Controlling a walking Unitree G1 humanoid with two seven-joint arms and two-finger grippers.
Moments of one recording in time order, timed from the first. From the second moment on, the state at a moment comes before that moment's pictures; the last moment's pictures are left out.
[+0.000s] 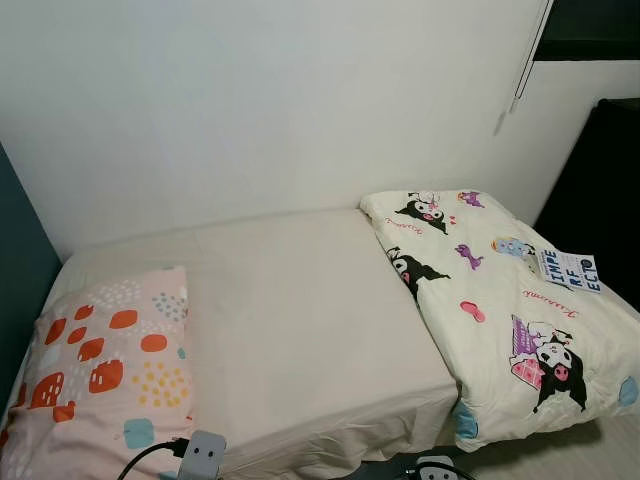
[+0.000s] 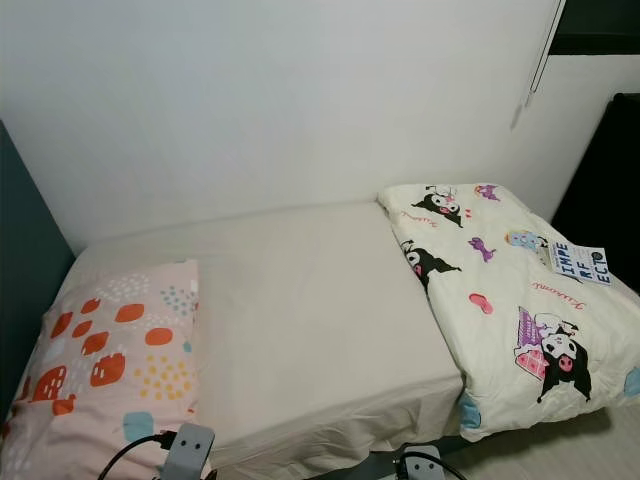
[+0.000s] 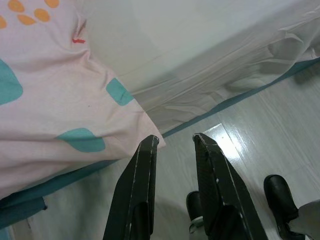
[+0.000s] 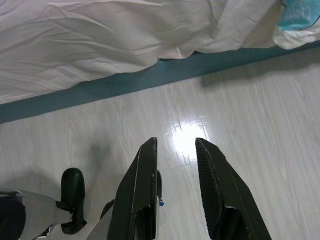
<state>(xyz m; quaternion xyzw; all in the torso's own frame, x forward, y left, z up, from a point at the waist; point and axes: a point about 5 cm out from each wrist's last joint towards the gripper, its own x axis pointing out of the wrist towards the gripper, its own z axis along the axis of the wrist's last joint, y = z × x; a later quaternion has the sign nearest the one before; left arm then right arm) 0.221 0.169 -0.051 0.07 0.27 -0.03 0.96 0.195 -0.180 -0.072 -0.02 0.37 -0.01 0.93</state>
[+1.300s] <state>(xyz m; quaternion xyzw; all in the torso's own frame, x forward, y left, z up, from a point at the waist) 0.222 0.169 -0.050 0.07 0.27 -0.02 0.96 0.195 -0.184 -0.072 -0.05 0.37 -0.01 0.93</state>
